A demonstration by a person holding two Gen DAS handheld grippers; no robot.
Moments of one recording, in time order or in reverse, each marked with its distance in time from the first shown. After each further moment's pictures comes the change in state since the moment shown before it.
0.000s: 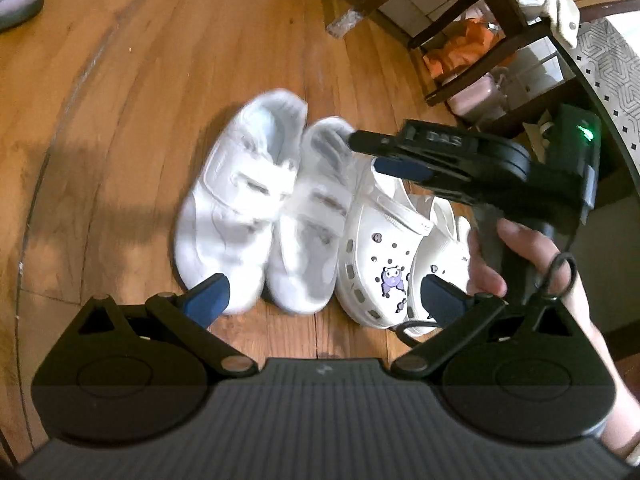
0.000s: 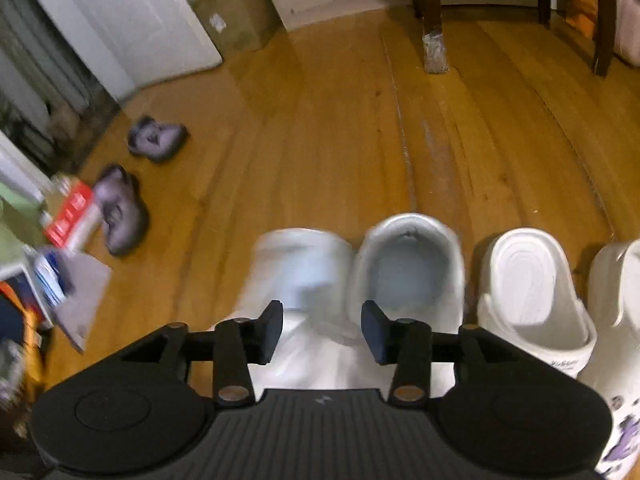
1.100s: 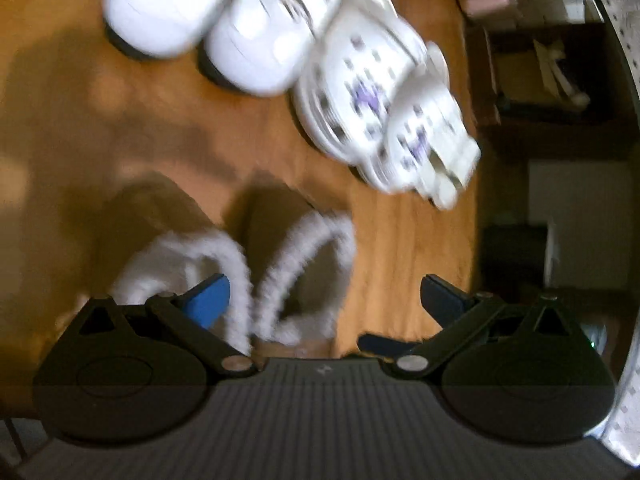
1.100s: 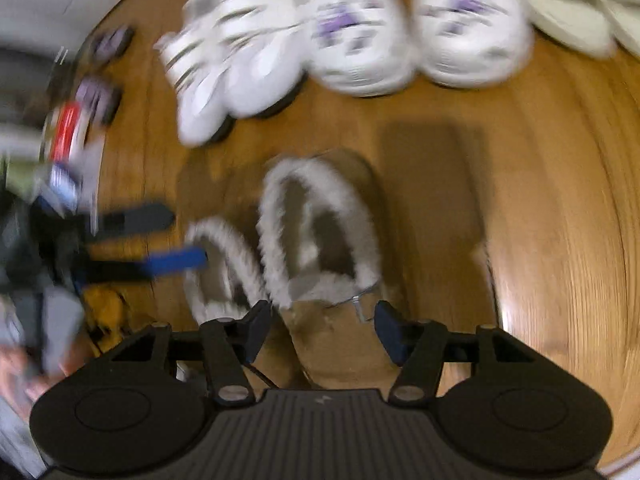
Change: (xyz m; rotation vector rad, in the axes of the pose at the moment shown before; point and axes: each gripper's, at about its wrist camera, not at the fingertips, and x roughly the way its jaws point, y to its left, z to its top) left arm 0.050 -0.028 -0.111 -0.156 0.287 -0.038; right arm -0.119 -0.082 -0.245 0.173 0.412 0.075
